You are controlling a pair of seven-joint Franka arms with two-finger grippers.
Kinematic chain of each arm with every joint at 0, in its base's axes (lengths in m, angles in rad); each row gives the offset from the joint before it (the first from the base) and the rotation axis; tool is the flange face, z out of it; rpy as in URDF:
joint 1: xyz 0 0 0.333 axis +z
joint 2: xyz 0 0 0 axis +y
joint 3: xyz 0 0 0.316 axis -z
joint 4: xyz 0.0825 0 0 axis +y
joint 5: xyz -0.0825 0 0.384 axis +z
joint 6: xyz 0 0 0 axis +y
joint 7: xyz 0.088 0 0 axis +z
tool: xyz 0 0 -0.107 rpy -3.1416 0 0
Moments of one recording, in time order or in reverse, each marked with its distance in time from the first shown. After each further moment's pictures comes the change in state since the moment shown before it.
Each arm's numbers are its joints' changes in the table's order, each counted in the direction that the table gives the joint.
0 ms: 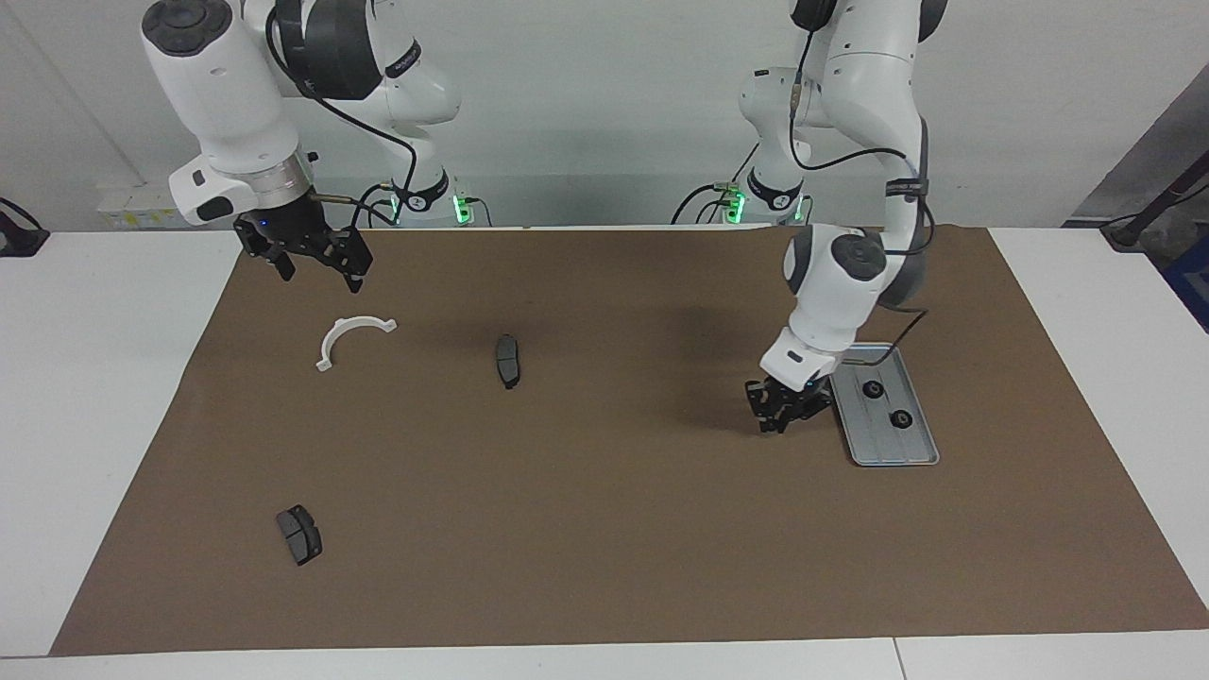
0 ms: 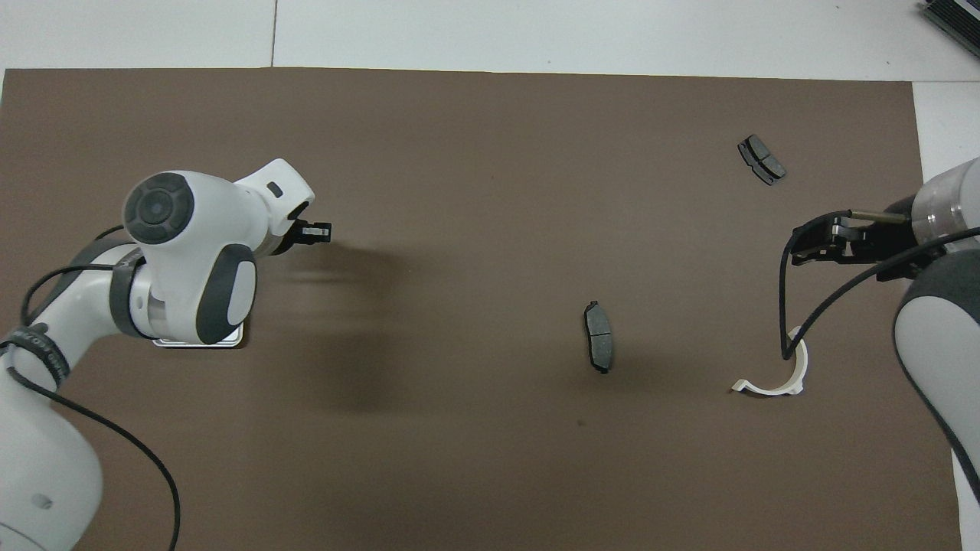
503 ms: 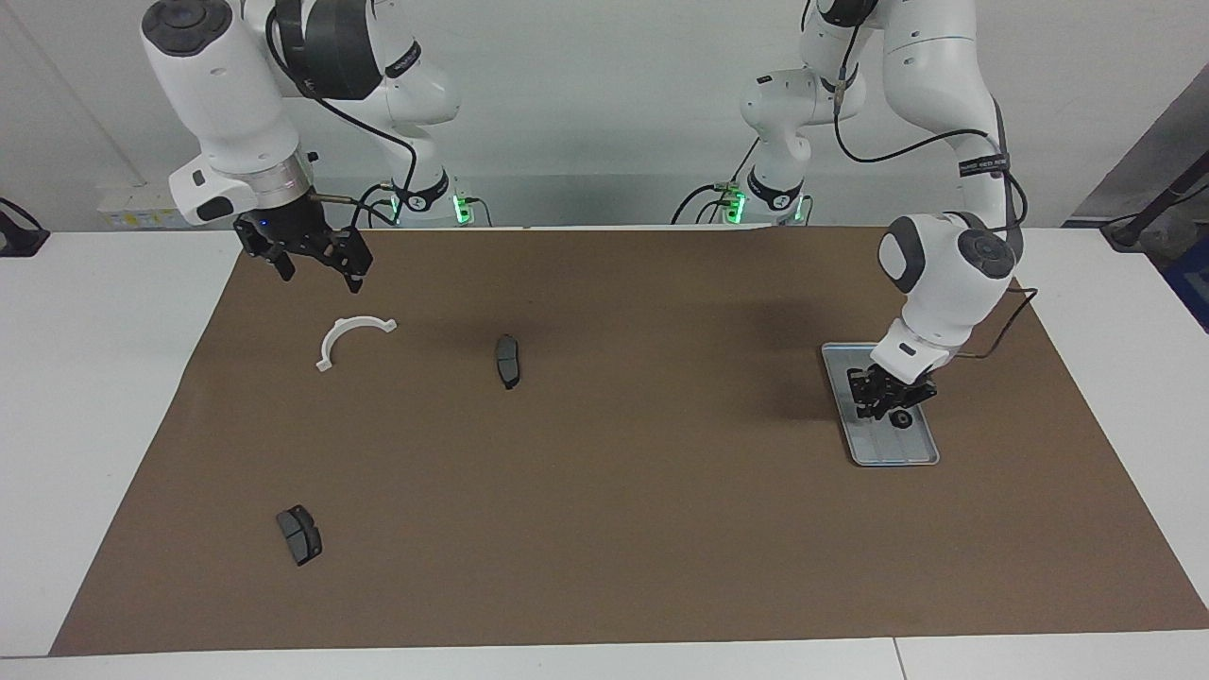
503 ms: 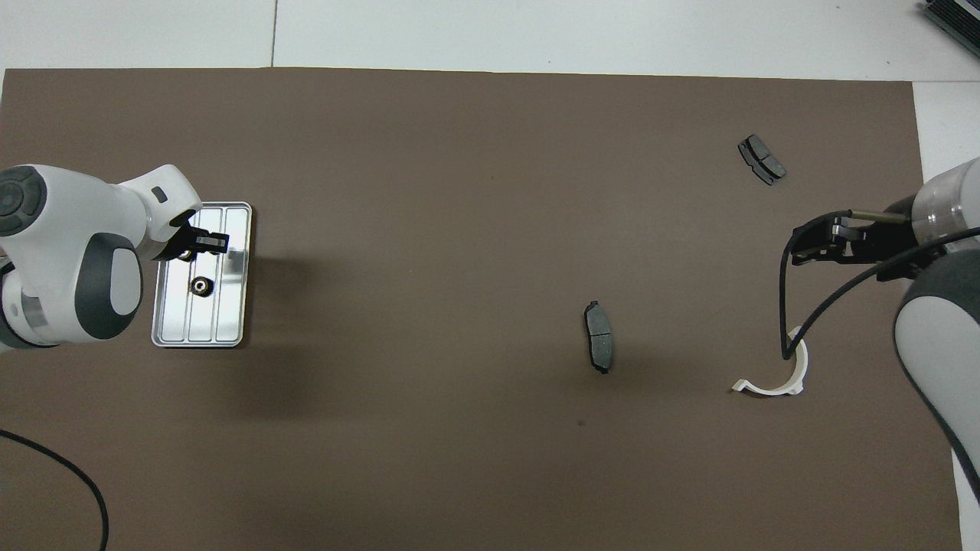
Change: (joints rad) left arm 0.200 -0.029 0.000 0.028 0.000 0.068 -0.283; right arm 0.000 0.000 0.000 0.000 0.000 0.000 0.000
